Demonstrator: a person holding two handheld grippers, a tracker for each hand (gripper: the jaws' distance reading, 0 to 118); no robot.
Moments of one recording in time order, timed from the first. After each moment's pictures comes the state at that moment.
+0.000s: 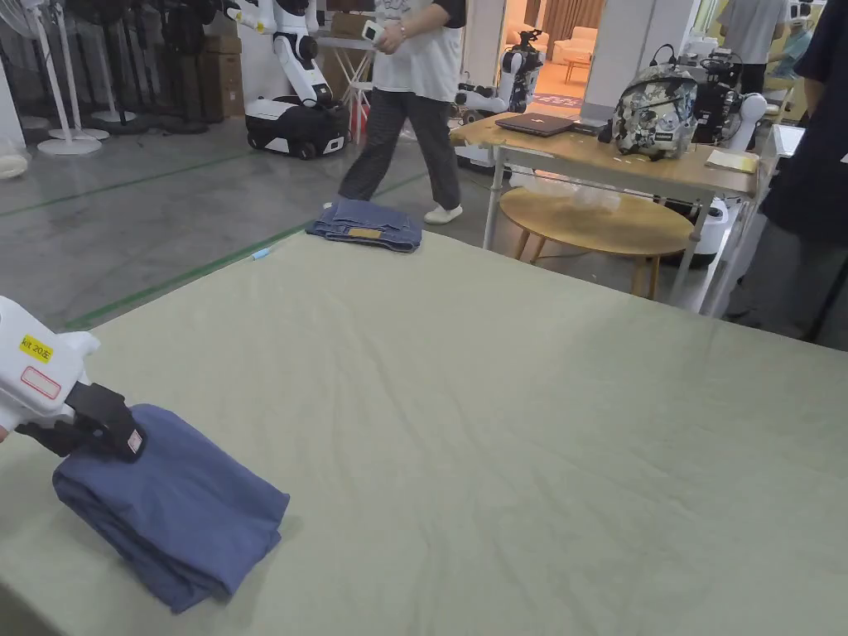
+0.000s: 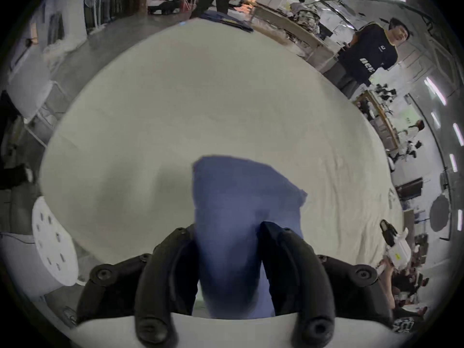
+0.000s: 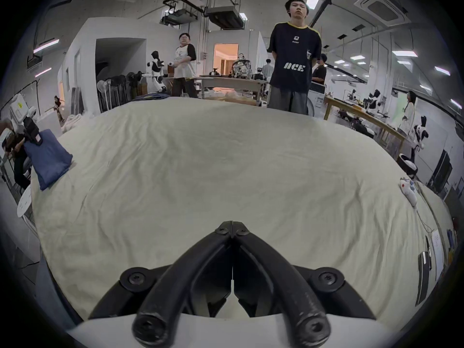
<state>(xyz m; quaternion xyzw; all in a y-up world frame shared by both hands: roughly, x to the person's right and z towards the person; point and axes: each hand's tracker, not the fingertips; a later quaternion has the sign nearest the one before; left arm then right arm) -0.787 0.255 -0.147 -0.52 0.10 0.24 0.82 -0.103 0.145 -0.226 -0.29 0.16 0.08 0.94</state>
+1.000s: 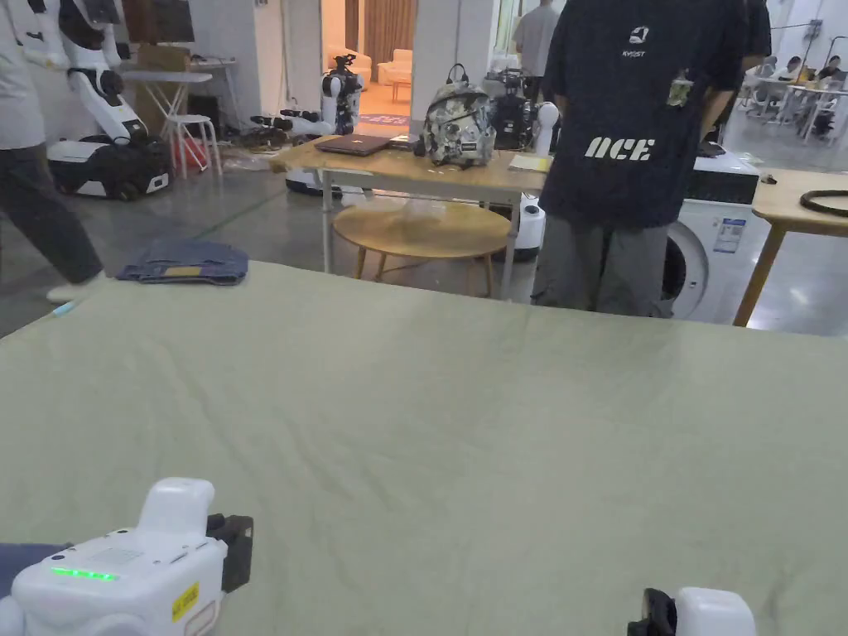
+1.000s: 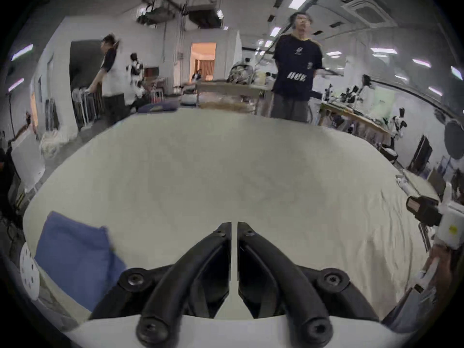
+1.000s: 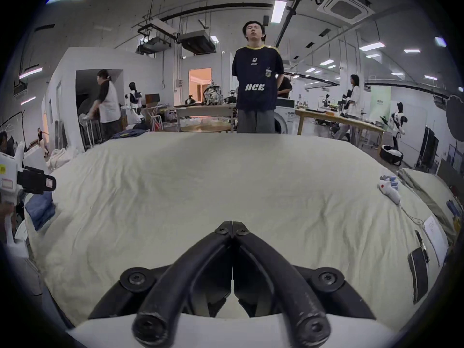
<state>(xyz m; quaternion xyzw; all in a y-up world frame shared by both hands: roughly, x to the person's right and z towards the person) -0.435 0.203 -0.204 -0.25 0.04 0.08 0.96 -0.039 0.187 -0.244 -0.21 0.08 0.02 0.97</state>
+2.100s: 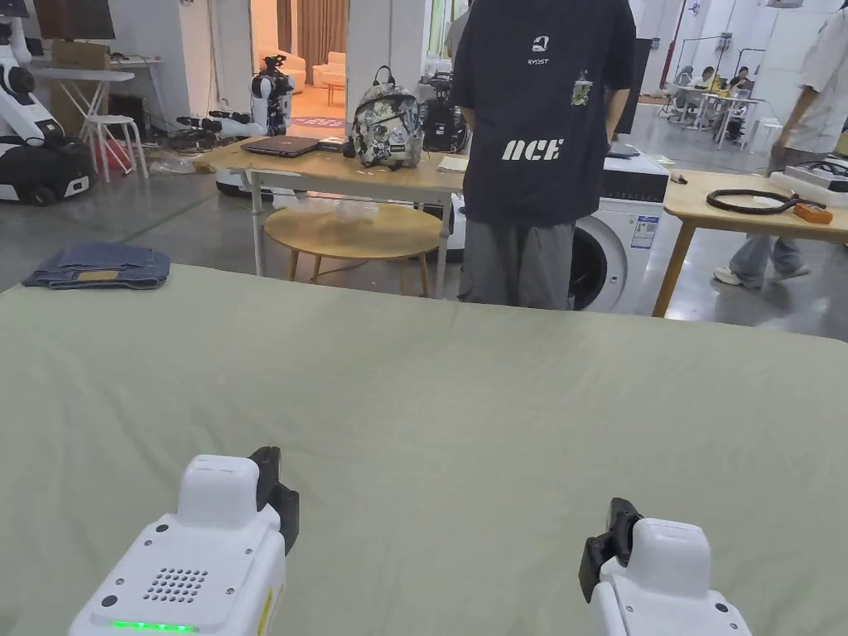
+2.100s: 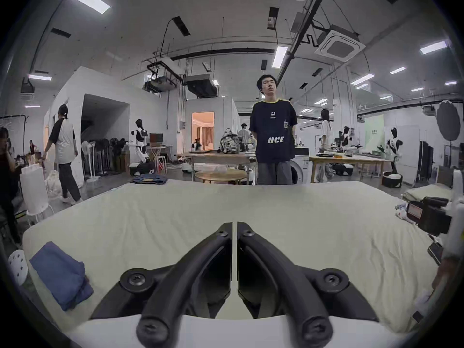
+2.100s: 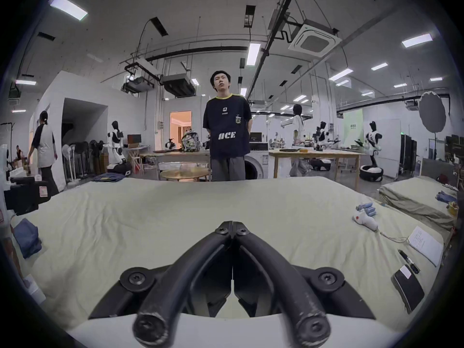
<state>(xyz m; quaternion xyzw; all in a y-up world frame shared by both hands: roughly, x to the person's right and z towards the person) -0.323 0.234 -0.205 -0.07 0.08 0.02 0.99 -0.020 0.217 -0.239 -0.07 0.03 0.00 1.00</state>
